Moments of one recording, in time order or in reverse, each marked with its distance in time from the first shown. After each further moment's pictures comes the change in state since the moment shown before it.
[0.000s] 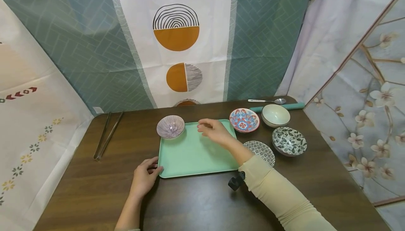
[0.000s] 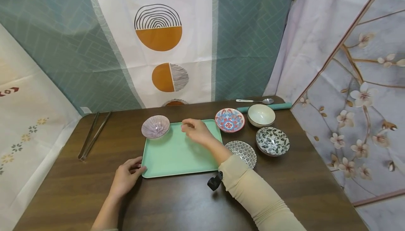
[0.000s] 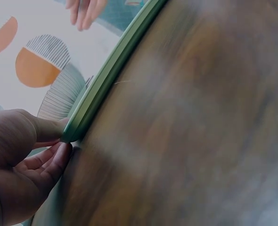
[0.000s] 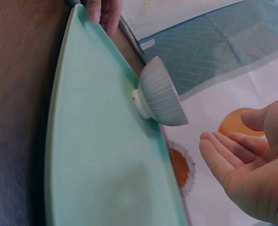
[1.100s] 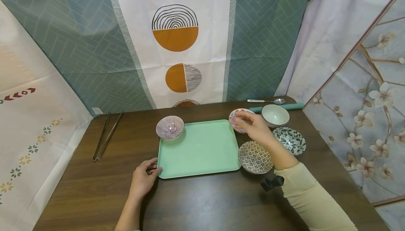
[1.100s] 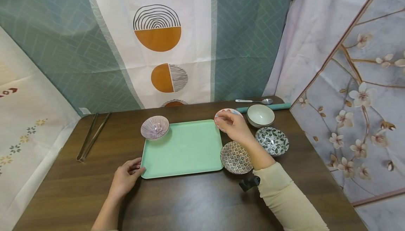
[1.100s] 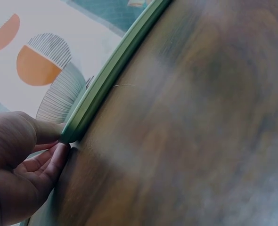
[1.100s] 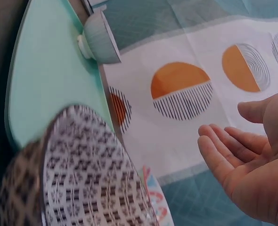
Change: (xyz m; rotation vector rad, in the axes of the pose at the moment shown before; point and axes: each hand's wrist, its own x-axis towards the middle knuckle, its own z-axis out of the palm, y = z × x) left_hand -0.001 0.000 0.001 -0.033 0.014 -0.036; right_hand -0.071 -0.010 -0.105 -0.219 0.200 -0.126
